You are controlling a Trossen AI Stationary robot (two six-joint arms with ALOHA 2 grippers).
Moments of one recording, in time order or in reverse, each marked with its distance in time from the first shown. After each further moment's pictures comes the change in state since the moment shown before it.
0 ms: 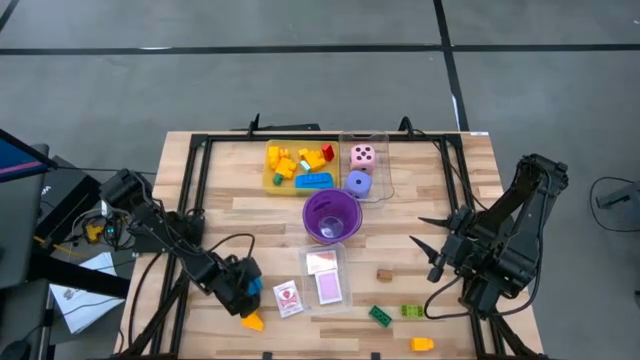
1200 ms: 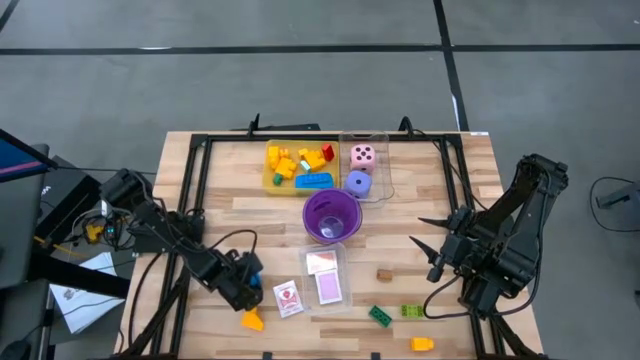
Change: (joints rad) left arm 0.034 0.000 0.000 -0.039 -0.059 -0.002; right arm 0.000 0.000 0.001 0.004 -0.024 0.001
